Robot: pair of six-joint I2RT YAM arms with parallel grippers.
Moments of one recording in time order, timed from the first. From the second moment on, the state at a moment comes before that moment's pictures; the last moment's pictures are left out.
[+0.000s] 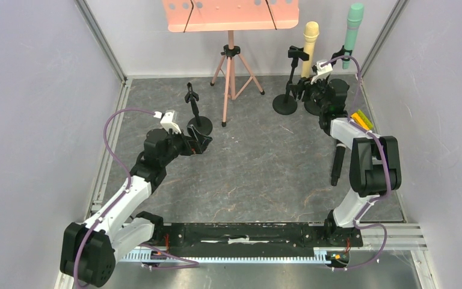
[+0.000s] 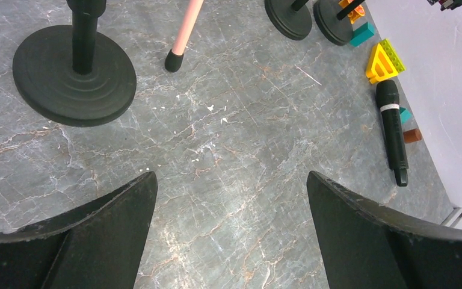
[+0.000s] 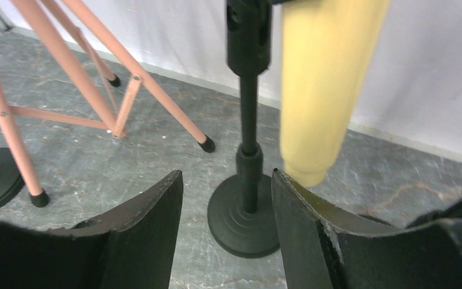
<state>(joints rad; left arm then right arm) -0.31 0.97 0.53 0.14 0.24 -0.48 0.04 1.73 1.06 0.59 -0.39 0.01</state>
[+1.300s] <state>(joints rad) -0.31 0.98 0.51 0.16 0.25 -0.49 0.04 1.75 1.08 0.71 -0.47 -0.04</state>
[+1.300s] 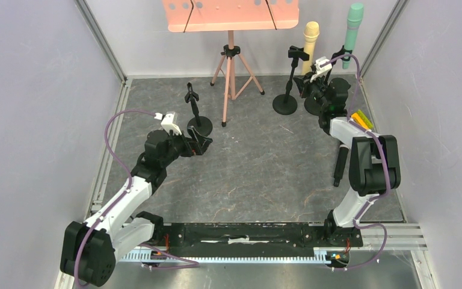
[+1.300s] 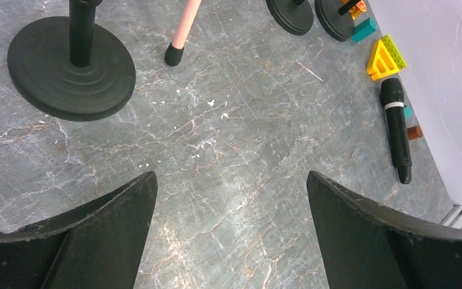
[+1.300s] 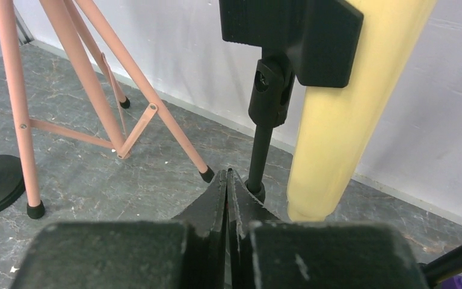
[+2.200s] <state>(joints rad) -0.31 0.99 0.50 0.17 0.25 -0.50 0.03 1.73 1.20 0.56 -0.36 -0.12</state>
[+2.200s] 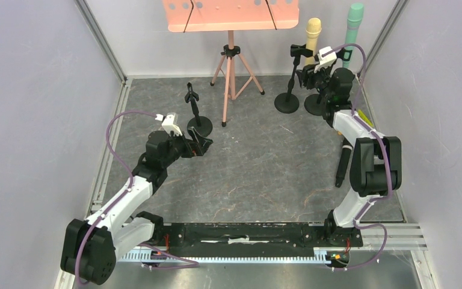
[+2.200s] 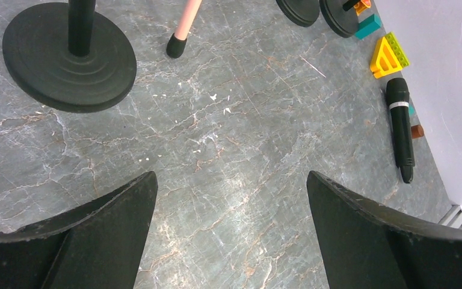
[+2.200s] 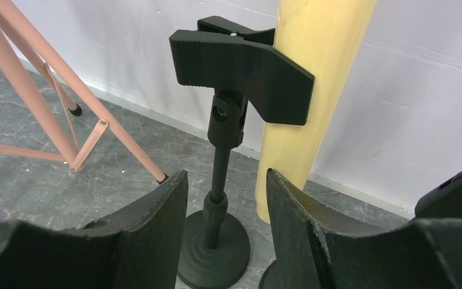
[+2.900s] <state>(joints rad) -0.31 1.01 0.50 0.17 0.25 -0.51 0.01 1.71 1.17 0.47 -0.30 -0.13</state>
